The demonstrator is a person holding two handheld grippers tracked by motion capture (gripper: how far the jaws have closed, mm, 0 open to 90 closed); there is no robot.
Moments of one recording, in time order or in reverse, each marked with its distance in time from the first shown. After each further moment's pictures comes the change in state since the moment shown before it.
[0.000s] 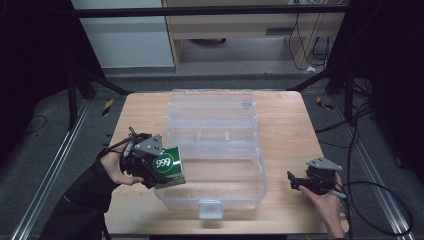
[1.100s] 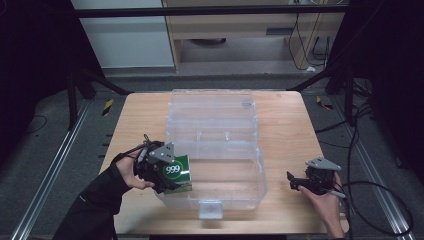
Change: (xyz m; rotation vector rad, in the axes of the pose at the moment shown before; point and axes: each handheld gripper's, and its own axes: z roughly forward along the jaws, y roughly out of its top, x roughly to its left) left arm 0.000 -0.006 0.041 0.025 -0.062 0.024; right arm 0.001 0.000 0.001 0.006 0.002 -0.007
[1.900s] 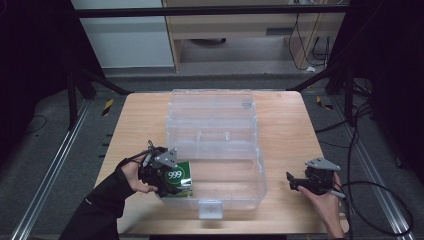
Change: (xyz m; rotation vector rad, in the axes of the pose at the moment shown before) left arm 0.001 -0.013 0.026 0.030 -0.022 -0.023; right arm 0.001 0.000 0.001 0.004 0.003 -0.006
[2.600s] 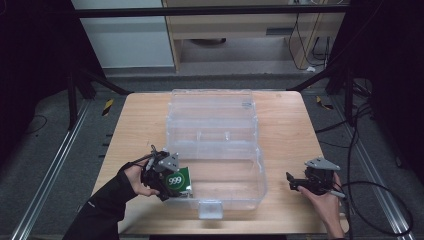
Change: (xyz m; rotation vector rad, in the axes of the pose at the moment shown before) left arm 0.000 -0.008 0.011 0.010 0.002 -0.024; right arm 0.000 0.000 0.000 0.007 0.002 -0.004
